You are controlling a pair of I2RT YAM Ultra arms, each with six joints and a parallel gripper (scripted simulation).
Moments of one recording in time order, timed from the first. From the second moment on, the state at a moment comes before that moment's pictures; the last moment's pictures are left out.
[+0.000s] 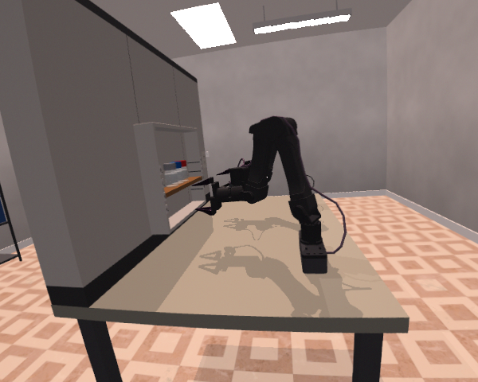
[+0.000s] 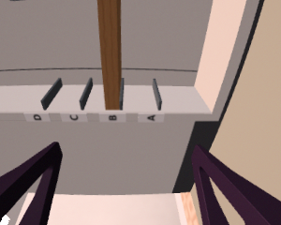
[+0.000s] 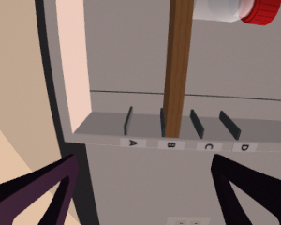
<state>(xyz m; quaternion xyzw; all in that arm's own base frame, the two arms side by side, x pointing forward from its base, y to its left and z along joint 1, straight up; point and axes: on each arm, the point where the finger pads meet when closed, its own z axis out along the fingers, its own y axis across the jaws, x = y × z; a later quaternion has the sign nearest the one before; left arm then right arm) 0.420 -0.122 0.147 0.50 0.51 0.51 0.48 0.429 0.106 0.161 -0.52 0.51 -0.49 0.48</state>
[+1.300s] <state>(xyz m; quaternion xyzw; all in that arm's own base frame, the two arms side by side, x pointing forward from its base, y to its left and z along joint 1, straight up) 0.445 -0.123 0.137 0.50 0.51 0.50 0.49 0.454 0.107 0.152 -0.52 0.51 -0.49 0.48</state>
